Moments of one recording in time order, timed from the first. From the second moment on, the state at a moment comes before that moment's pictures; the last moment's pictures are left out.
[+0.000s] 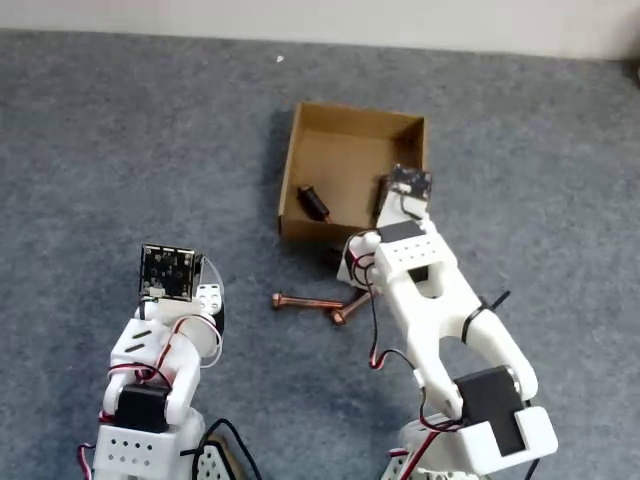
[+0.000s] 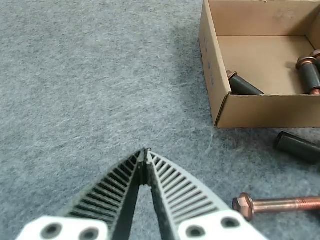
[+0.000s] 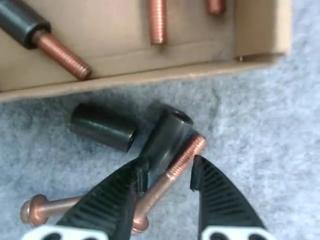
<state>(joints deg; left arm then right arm) 1.6 -103.6 96.0 46.4 5.2 -22.4 -4.7 35.7 52.8 -28.6</state>
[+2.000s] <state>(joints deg) 13.0 -103.6 80.6 64.5 22.9 -7.5 -46.0 66.2 42.8 -23.5</state>
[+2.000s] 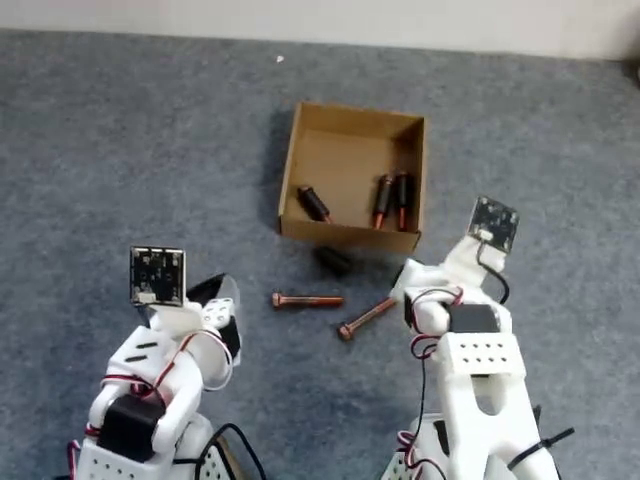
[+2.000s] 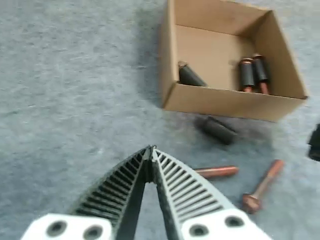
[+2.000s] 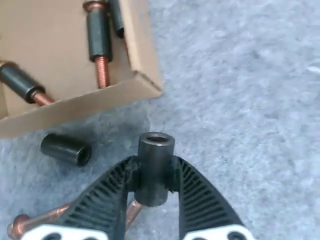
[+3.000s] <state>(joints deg) 29.6 -29.3 48.9 59.6 56.9 1.3 -46.0 66.7 37.7 -23.5</state>
